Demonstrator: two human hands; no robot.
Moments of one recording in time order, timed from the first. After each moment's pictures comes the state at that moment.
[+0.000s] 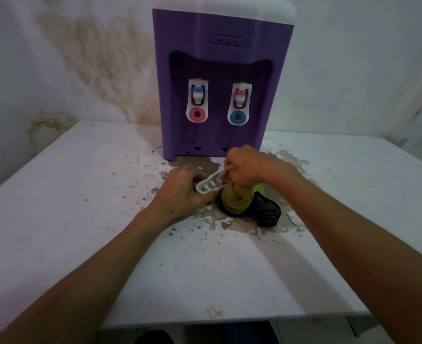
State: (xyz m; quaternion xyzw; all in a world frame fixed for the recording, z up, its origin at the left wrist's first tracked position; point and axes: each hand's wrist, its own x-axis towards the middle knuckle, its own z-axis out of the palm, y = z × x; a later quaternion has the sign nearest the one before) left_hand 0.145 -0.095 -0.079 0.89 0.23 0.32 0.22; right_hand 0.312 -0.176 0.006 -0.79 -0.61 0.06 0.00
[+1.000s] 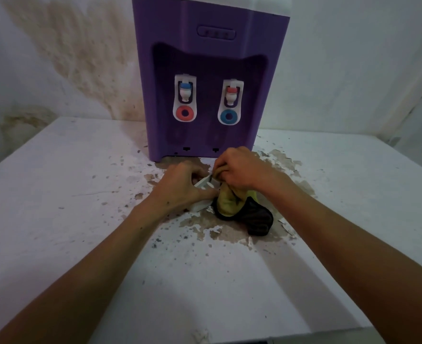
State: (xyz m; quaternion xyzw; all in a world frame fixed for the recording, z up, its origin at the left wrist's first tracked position) left_hand 0.178 -0.080 -0.073 0.89 0.22 0.29 0.28; right_hand 0.337 -0.167 -0.015 -0.77 -0.64 0.03 0.09
